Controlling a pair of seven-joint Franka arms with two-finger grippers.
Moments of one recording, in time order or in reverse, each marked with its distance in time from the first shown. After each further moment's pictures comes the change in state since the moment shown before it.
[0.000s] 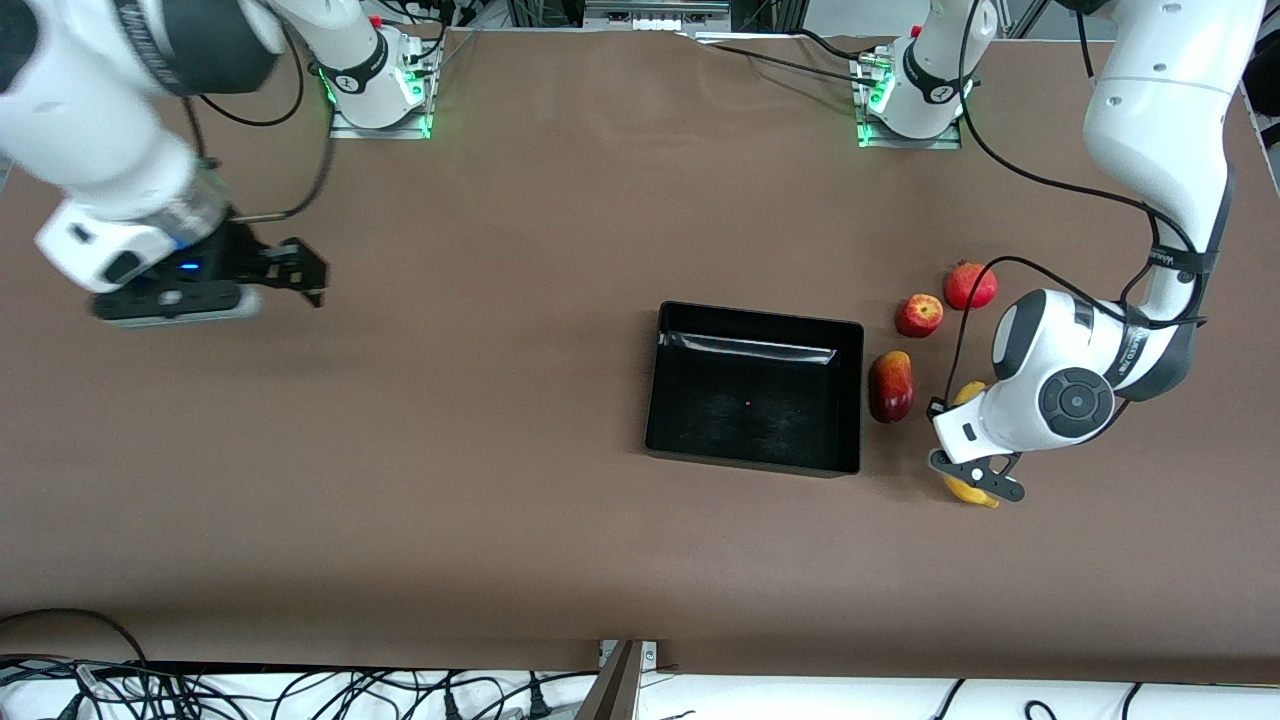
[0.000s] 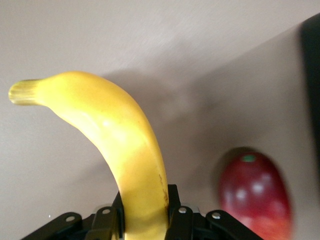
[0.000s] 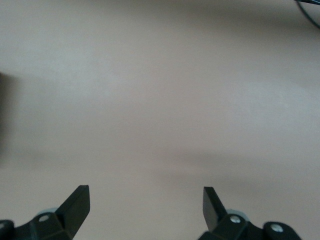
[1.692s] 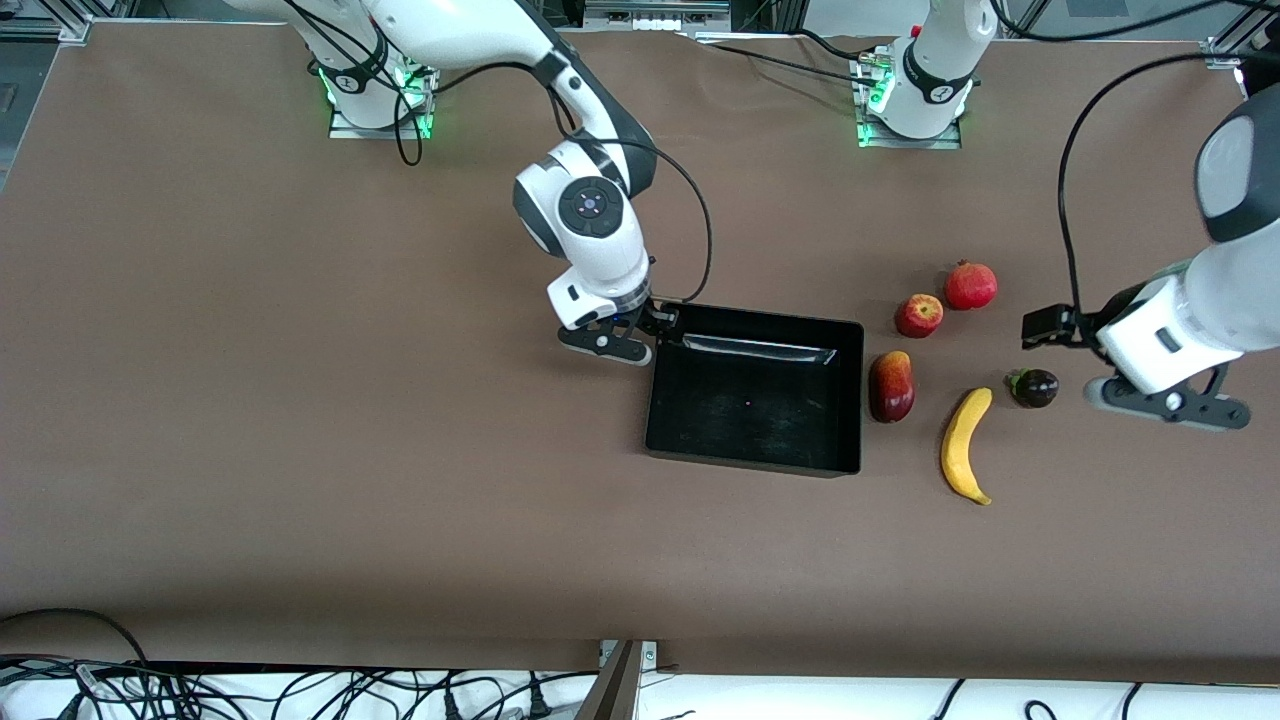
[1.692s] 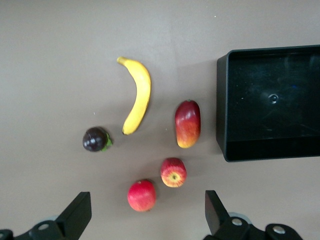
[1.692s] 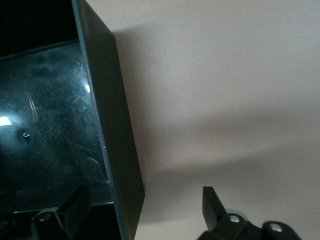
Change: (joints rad) left arm -0.199 -0.366 0.247 0.293 -0.325 -0.614 -0.084; right arm 0.486 0.605 0.006 0.148 0.188 0.539 0.878
